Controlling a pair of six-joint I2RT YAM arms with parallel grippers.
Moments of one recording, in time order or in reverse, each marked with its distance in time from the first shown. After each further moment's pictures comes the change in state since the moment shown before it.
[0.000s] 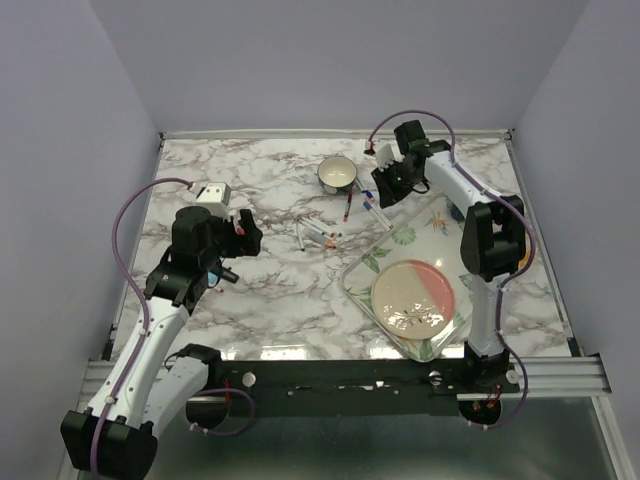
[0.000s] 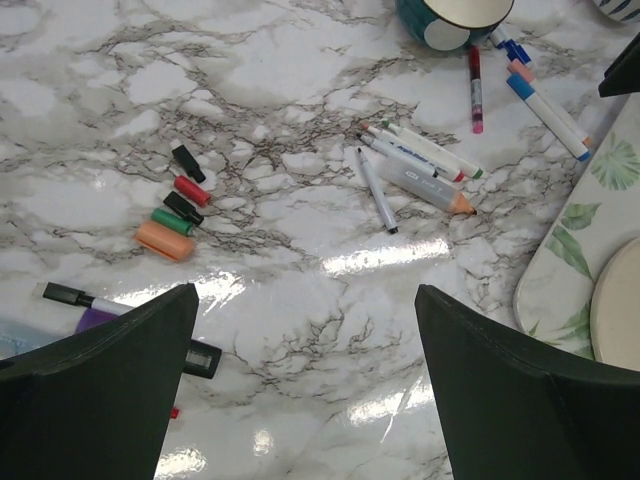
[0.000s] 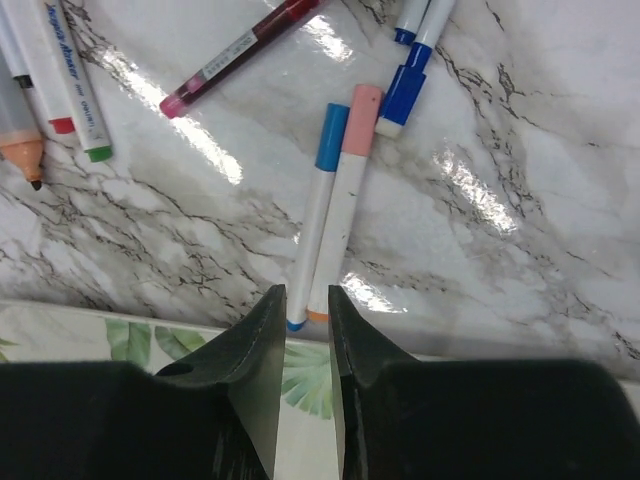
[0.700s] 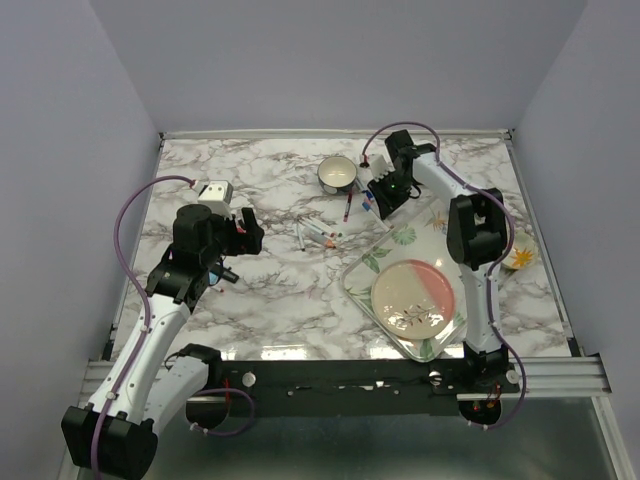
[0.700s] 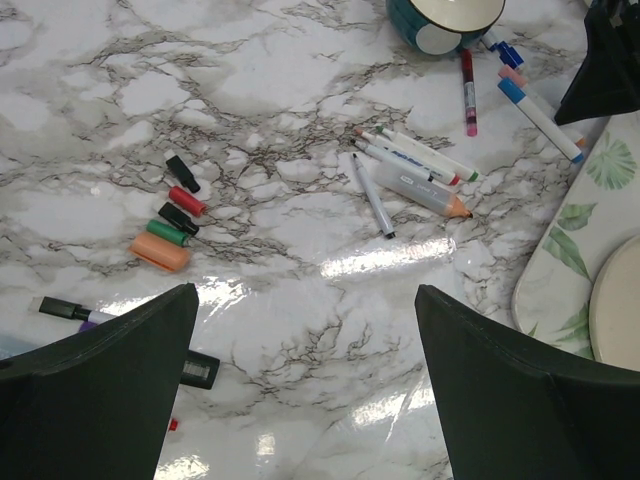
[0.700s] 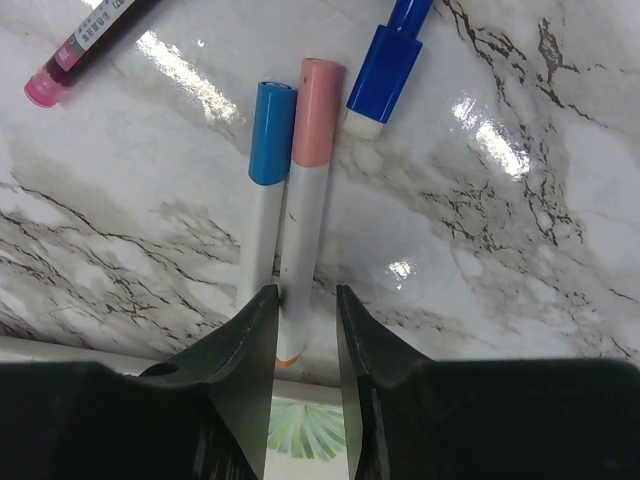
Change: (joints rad) left arm 0.000 0.006 0.002 0.026 0.018 0.017; right arm 0.003 0.196 0.141 -0.095 0.078 -0.033
